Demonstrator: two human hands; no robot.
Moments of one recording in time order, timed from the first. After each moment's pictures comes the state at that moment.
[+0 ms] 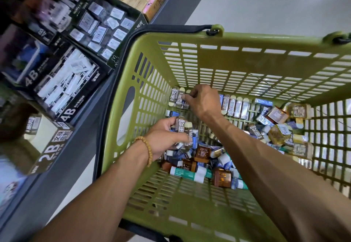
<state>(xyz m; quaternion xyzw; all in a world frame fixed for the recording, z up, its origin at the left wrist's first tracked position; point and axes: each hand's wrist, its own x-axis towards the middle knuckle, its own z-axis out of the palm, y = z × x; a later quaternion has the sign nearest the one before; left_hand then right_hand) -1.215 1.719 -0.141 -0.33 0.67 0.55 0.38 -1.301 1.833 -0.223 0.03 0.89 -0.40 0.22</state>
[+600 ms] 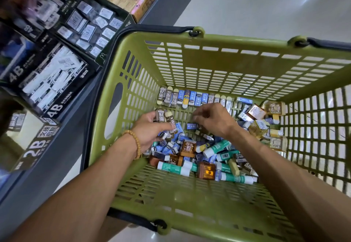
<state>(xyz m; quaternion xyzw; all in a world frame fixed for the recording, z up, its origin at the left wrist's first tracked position) -1.219 1.722 -0.137 -0.39 0.60 0.62 0.31 -1.263 1.913 -0.197 -0.02 0.83 -0.42 0.36</state>
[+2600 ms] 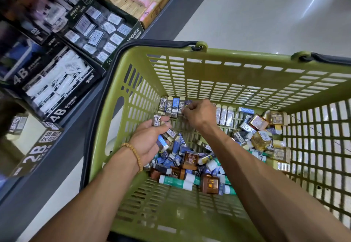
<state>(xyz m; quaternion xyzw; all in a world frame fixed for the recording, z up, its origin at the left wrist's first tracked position) -1.216 1.725 -0.125 -0.46 0.51 0.70 0.21 -1.285 1.845 -0.211 0.13 0.84 -0.45 0.28</state>
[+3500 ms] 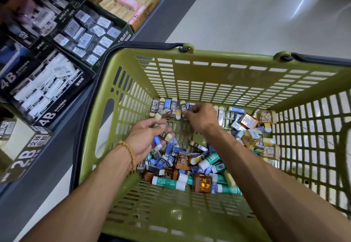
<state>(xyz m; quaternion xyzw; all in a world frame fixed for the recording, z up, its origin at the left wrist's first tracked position) -1.219 1.727 -0.127 -0.42 0.55 0.68 0.24 -1.280 1.875 -0.192 0.18 0.79 -0.49 0.32</state>
